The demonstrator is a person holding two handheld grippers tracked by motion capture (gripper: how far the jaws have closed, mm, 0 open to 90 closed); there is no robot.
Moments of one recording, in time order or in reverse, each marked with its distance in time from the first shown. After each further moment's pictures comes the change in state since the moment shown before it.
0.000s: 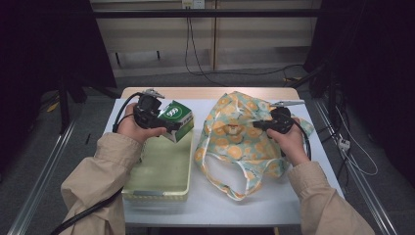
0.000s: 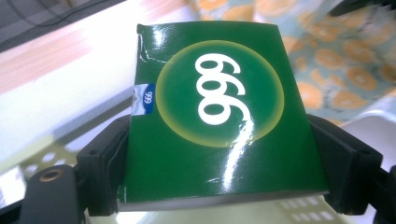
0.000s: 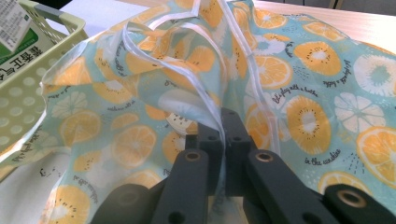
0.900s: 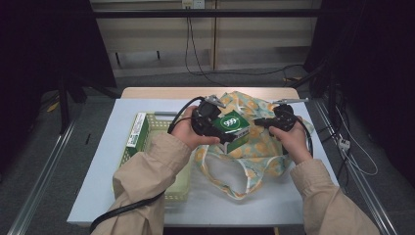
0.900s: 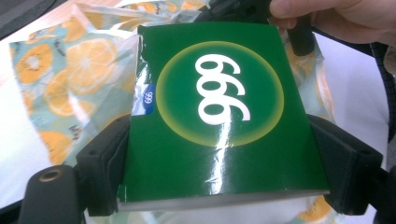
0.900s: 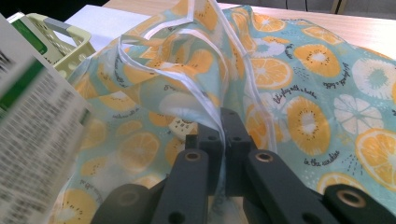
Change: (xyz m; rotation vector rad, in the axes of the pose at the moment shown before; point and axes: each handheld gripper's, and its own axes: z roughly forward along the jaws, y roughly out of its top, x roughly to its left) left arm -0.108 0.050 0.077 0.005 -0.252 0.205; right arm -0.005 0.005 -0.006 -0.009 0.018 0.027
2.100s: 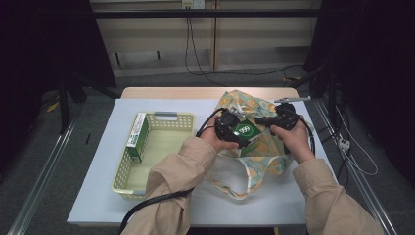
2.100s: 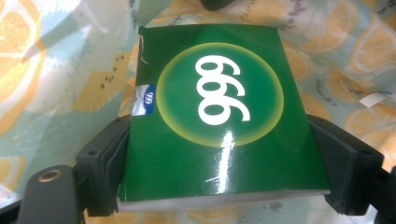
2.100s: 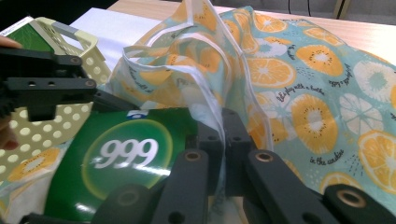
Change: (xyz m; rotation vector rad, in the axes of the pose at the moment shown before) left arm 0.017 -0.010 0.099 0.041 0.018 -0.007; right arm 0.001 0.003 -0.006 -0.006 0.013 0.001
